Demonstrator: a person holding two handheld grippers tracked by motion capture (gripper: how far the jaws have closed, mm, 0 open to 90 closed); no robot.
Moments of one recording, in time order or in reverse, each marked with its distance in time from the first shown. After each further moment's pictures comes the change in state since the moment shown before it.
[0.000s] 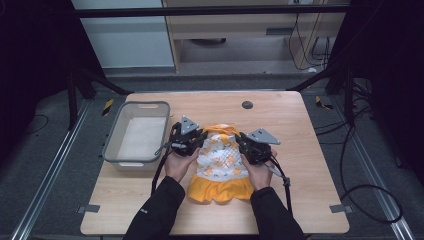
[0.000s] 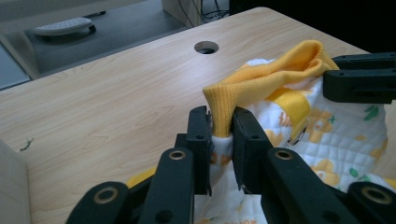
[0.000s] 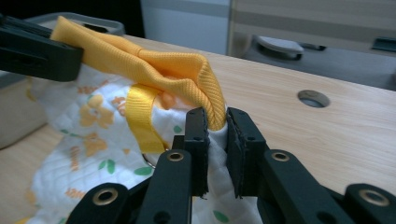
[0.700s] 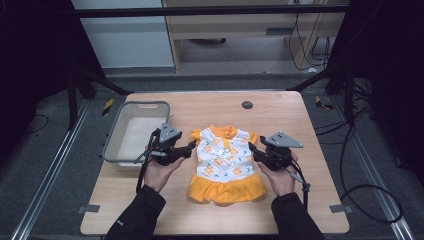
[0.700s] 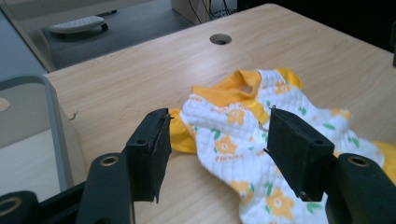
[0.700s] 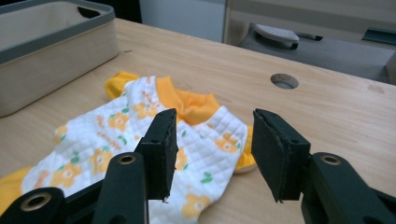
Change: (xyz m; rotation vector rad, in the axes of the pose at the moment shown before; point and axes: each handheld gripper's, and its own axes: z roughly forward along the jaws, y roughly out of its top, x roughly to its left) left arm 0.017 -0.022 -0.061 0.002 0.015 0.010; right arm -0.032 -0.002 -0.050 0.055 0.021 -0.024
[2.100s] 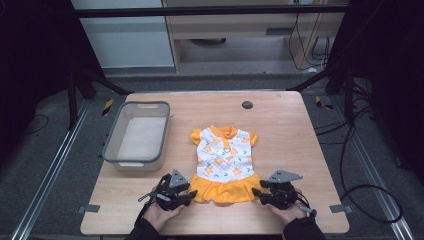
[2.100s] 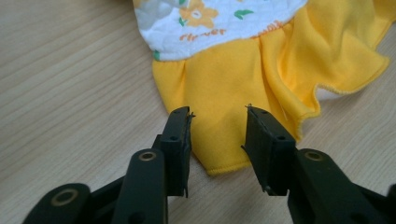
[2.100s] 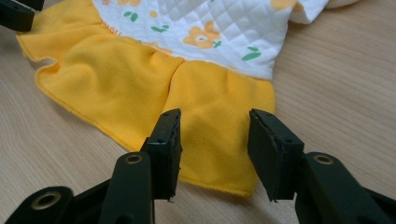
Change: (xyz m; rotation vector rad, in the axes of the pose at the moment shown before) left arm -0.047 -0.109 0.004 0.306 -0.178 0.050; right arm 0.014 -0.093 -0.029 0.304 0.224 -0.027
